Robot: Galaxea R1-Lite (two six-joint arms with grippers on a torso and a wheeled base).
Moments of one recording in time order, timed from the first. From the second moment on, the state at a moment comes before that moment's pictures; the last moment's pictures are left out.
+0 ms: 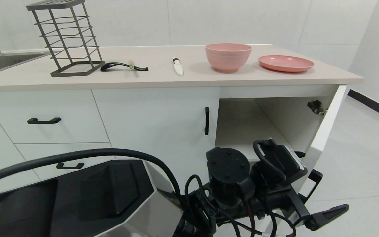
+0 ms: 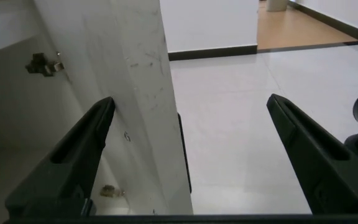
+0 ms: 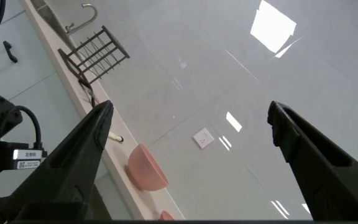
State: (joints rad) left arm -1.08 2.30 -1.16 -1.28 -0.39 0.11; right arm -0.16 0.88 -0.40 -1.44 1.01 -0.26
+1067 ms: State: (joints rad) left arm -1.04 2.15 -1.08 -1.34 -0.31 0.04; right arm -0.14 0.82 -0.31 -1.44 1.02 -0.27
